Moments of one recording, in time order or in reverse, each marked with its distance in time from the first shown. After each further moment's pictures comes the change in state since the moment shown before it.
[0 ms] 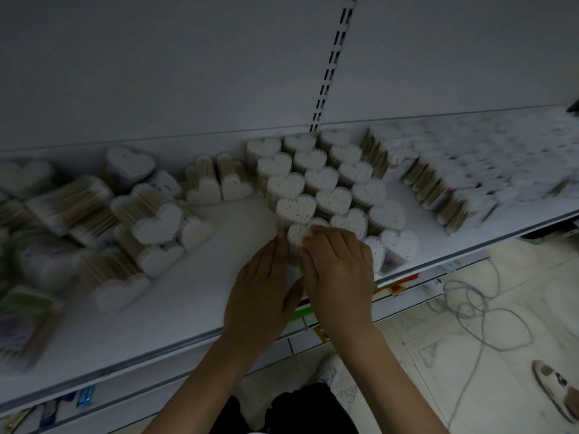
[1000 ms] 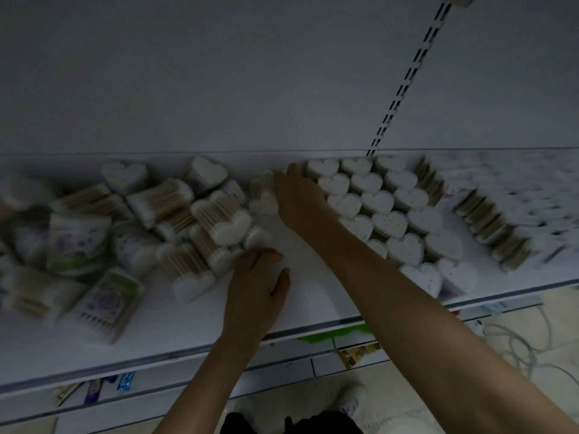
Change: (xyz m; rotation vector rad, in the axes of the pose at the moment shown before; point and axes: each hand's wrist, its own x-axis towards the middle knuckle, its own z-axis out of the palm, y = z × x) left_hand -0.010 -0.053 -0.051 -0.140 0.232 -0.276; right_hand 0.142 -0.085 0.088 -0.152 -0.696 -0.158
